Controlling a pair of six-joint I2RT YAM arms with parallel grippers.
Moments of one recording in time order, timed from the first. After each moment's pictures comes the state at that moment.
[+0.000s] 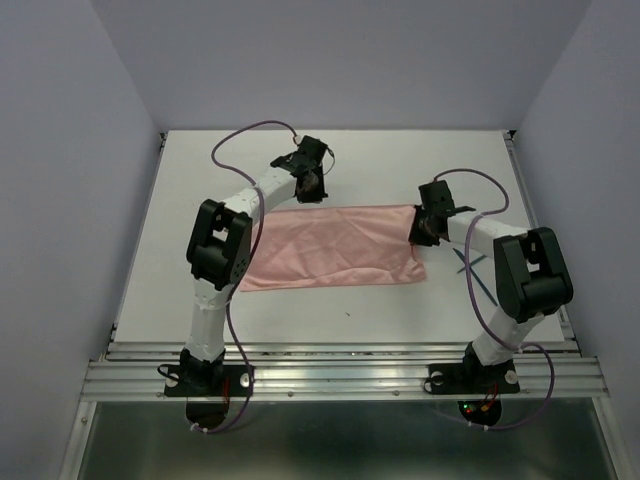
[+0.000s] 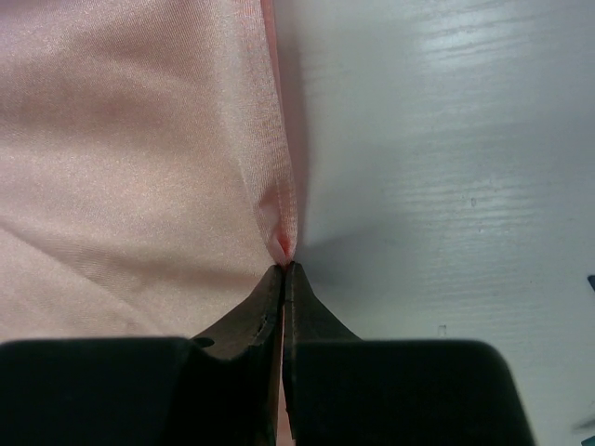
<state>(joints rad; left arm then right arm) -0.51 2.16 1.78 -0.57 -0.09 -0.51 0.24 1.72 0.99 -0.28 0.09 0.47</state>
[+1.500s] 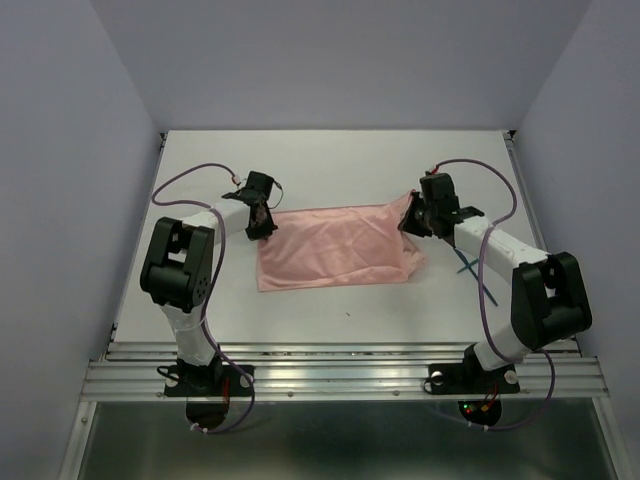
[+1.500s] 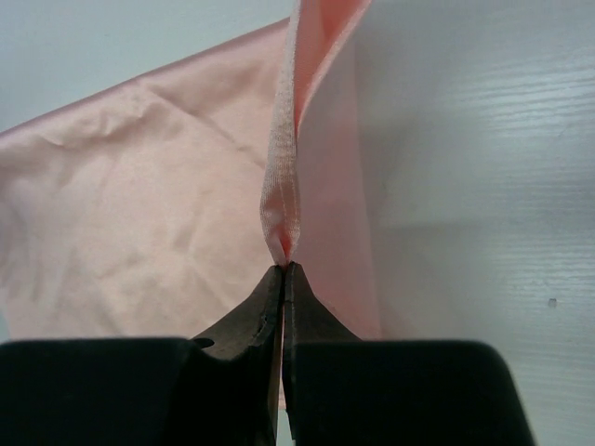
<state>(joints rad) -0.30 1.83 1.14 -0.42 -0.19 -0.59 0.29 1.53 0.97 -0.25 -0.03 0.58</state>
